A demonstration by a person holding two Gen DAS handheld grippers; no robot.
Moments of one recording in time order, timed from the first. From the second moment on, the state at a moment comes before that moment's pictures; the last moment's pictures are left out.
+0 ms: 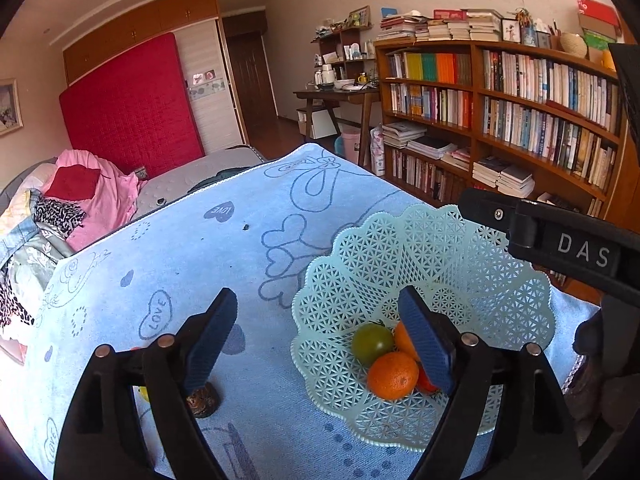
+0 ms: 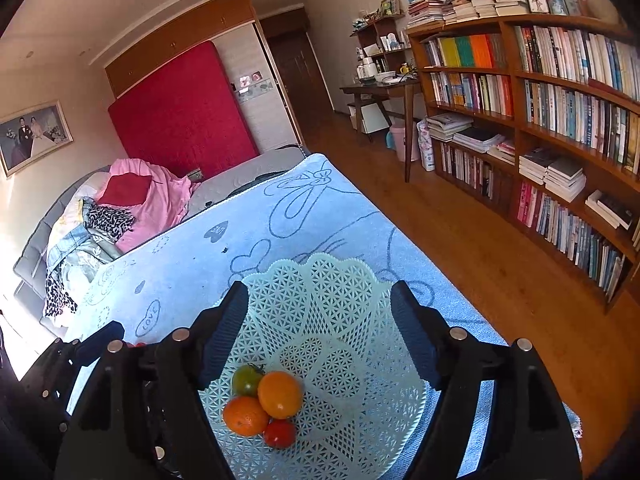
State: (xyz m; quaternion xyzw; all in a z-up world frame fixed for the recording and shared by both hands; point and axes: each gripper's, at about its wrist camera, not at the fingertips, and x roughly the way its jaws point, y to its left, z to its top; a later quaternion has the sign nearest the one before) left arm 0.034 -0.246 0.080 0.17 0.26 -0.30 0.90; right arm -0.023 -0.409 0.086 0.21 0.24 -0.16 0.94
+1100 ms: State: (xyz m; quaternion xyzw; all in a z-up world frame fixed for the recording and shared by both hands) left arm 0.042 -0.171 0.079 0.15 0.25 -0.20 0.93; right arm -0.018 -0.338 0.093 0.13 0.23 -0.08 0.96
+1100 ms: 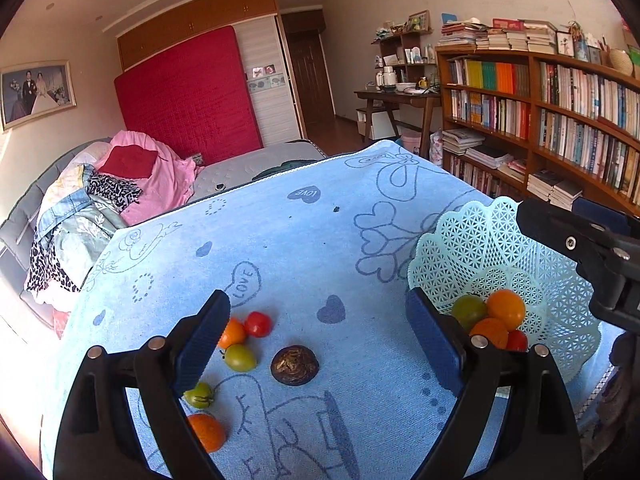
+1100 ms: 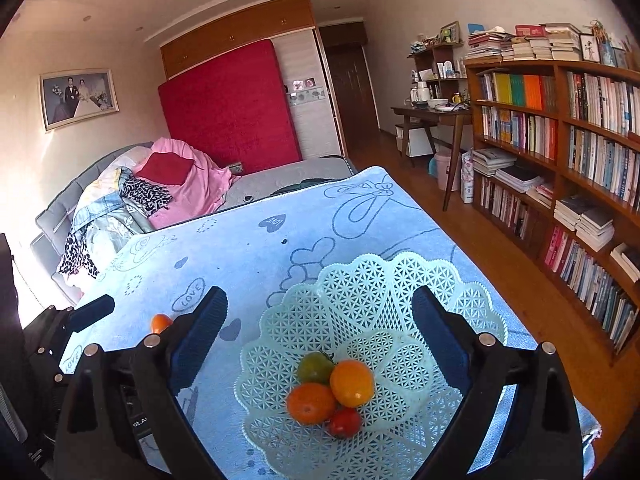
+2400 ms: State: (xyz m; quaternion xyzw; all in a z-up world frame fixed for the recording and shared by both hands) left arm 0.070 -0.033 0.012 0.10 0.37 -0.09 0.92; right arm 0.004 -0.246 0.057 0.04 0.28 0.00 0.96
